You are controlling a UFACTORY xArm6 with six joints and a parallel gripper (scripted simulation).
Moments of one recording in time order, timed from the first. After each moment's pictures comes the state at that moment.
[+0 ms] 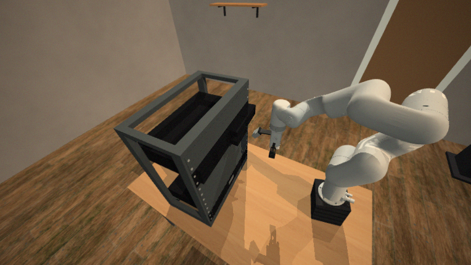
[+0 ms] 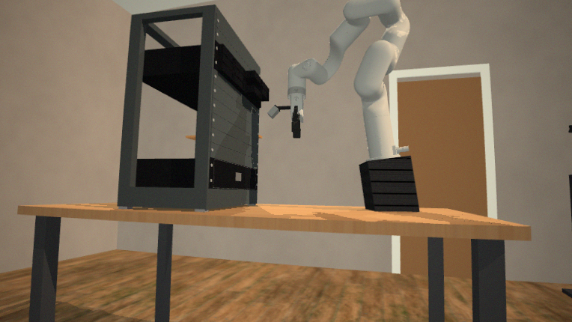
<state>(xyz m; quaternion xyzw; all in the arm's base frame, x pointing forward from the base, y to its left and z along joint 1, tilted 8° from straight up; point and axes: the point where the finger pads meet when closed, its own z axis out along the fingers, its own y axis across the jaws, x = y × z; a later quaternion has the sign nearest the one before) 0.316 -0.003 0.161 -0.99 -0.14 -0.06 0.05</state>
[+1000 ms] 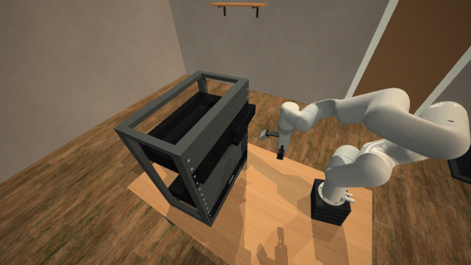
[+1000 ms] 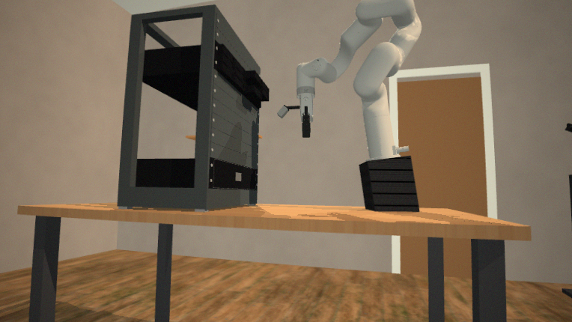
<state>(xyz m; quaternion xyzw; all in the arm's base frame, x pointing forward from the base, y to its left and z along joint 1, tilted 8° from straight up) 0.280 -0.020 0.156 -0.99 -0.15 -0.06 0.02</state>
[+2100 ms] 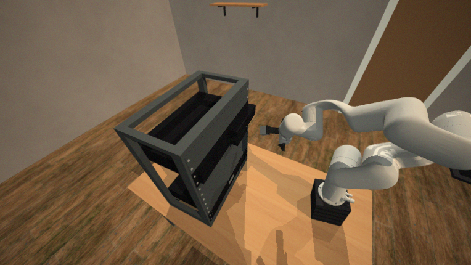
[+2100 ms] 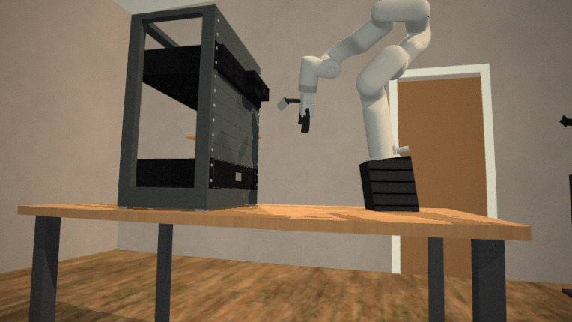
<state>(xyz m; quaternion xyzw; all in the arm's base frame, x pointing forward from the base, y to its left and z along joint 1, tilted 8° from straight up) 0.305 -0.081 0.199 -0.93 -0.21 -0.14 -0.28</state>
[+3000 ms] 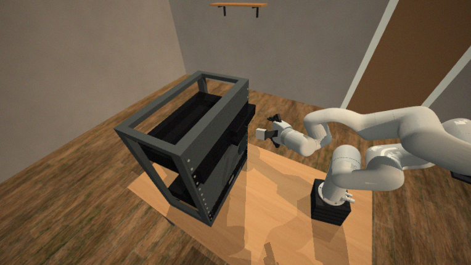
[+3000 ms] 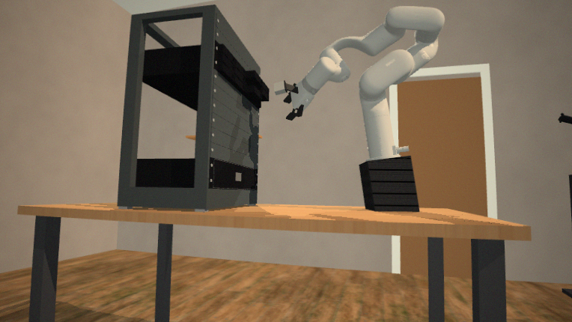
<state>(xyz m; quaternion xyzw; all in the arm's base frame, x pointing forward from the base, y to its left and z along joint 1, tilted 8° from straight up) 0.350 -0.047 0.276 -0.76 -0.30 -0.34 -0.47</state>
